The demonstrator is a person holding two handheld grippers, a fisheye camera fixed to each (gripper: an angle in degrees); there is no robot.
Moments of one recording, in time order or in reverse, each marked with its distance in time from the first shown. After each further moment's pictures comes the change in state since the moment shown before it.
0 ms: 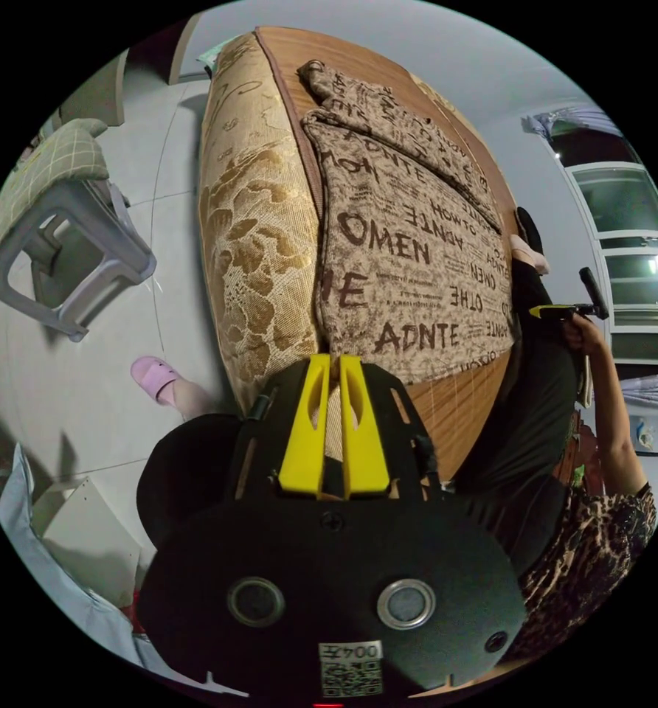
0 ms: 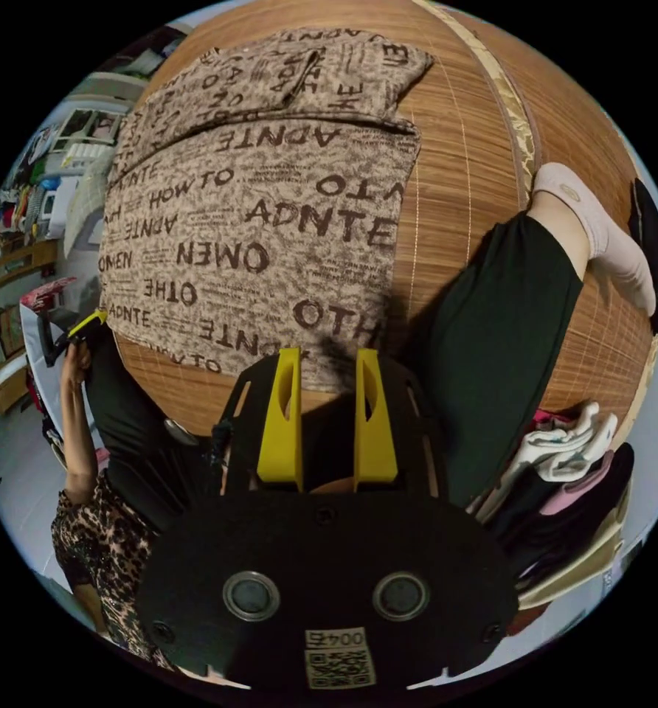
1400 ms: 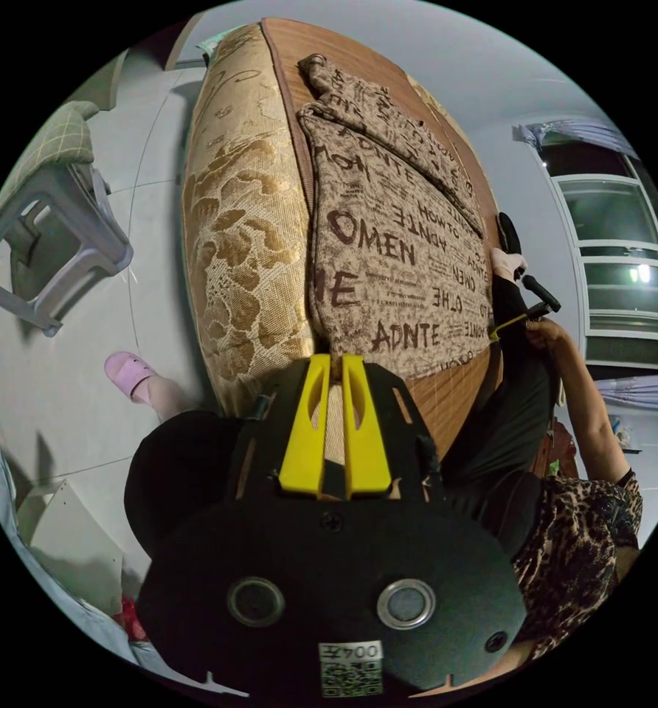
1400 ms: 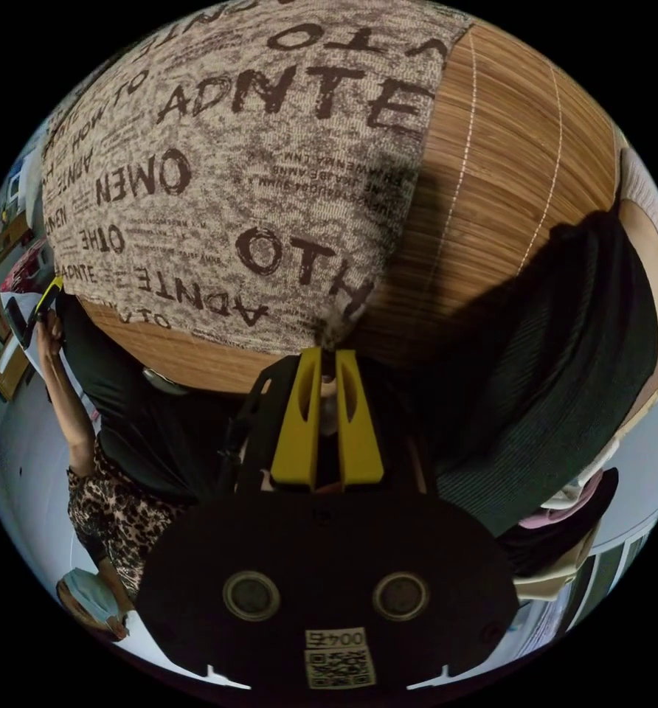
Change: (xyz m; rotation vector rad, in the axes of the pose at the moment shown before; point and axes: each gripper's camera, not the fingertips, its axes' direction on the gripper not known) left arm -0.019 0.068 -0.059 -0.020 0.118 -0.011; right arm 0.015 -0.035 0.053 -0.422 0.006 -0.037
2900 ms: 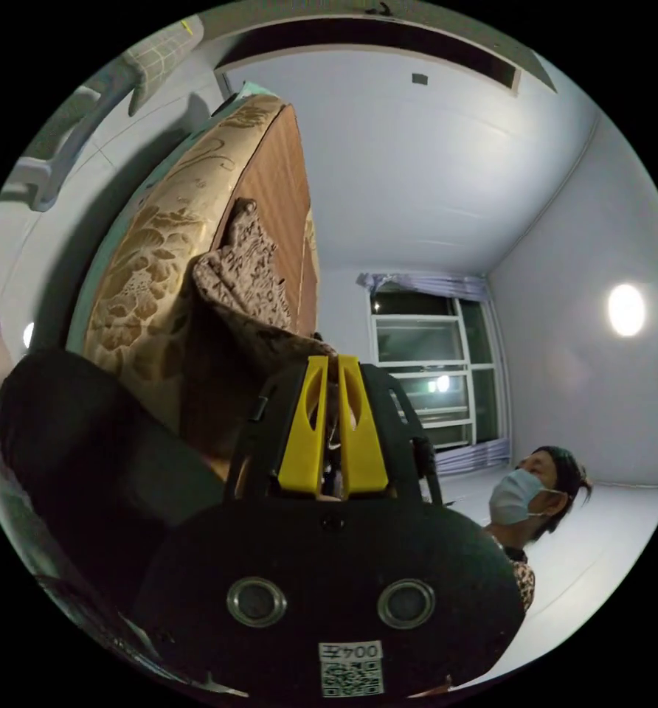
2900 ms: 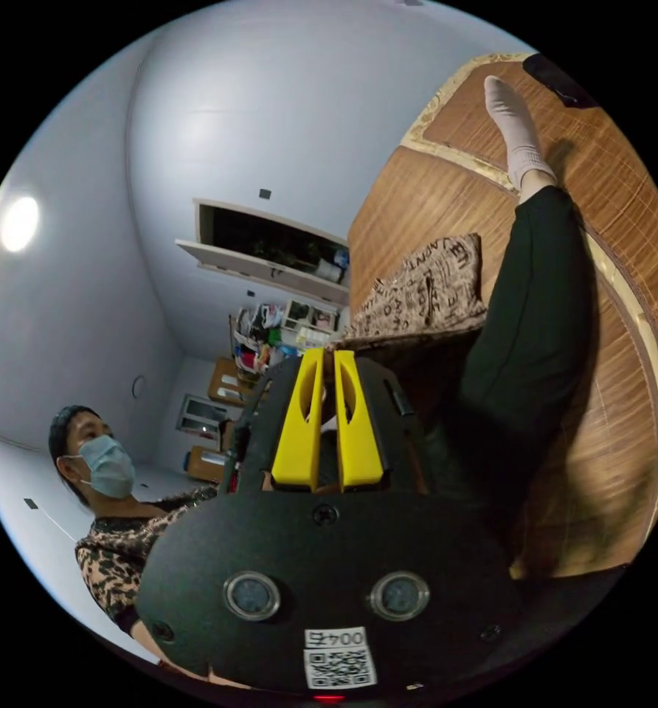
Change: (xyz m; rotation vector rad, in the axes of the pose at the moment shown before) left arm 0.007 0.118 -0.159 0.672 0.037 0.367; right arm -0.038 0.423 0.352 -0.377 2.809 -1.062
